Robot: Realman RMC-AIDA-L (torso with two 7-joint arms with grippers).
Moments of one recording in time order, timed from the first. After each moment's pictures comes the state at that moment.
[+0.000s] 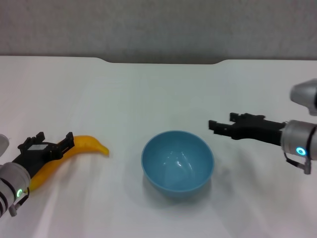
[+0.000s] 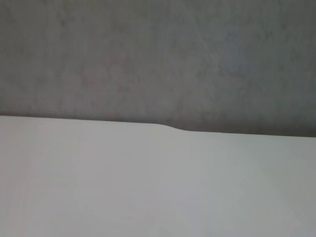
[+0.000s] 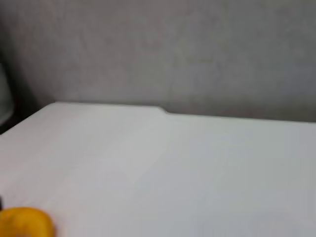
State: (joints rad) left arm -0.44 -2.04 -1.30 -0.29 -0.12 -0.63 2.60; right arm 0.58 1.92 1.38 0.54 -0.96 0.67 -1.62
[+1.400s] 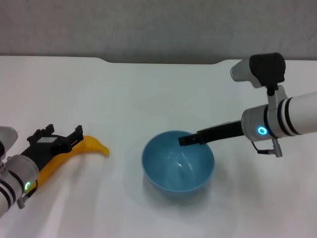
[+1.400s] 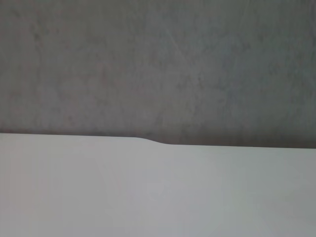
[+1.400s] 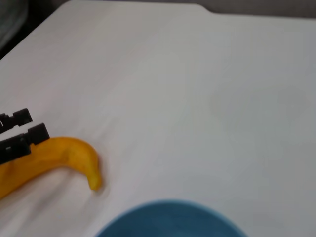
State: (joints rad) left arm -0.46 -2.05 -1.29 -0.31 -0.12 -0.63 2.60; right arm 0.90 2.00 1.69 0.41 -1.81 0.83 -0.94
